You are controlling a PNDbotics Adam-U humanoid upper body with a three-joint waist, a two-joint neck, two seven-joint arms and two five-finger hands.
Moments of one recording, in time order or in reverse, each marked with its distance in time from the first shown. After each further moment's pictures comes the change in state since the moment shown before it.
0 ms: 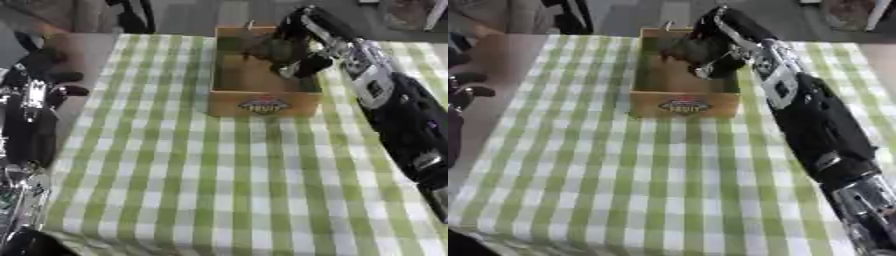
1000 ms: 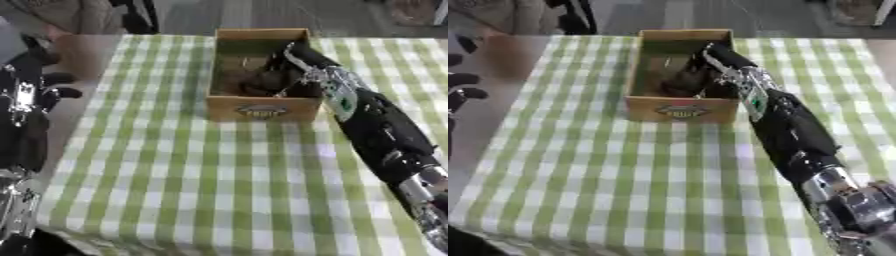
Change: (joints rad) left arm -0.014 -0.007 -0.012 -0.001 0.005 0.008 -0.018; right arm -0.028 0.034 -0.057 0.224 0.122 -0.080 0.037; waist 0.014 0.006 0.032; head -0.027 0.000
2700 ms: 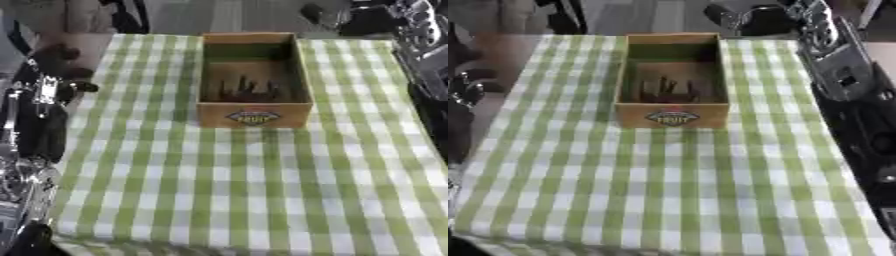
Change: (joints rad) left arm 0.016 0.002 0.026 0.000 -0.010 -0.016 0.026; right arm 0.221 -0.207 0.054 -0.823 -0.927 0.234 -0.083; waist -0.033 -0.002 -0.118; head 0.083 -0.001
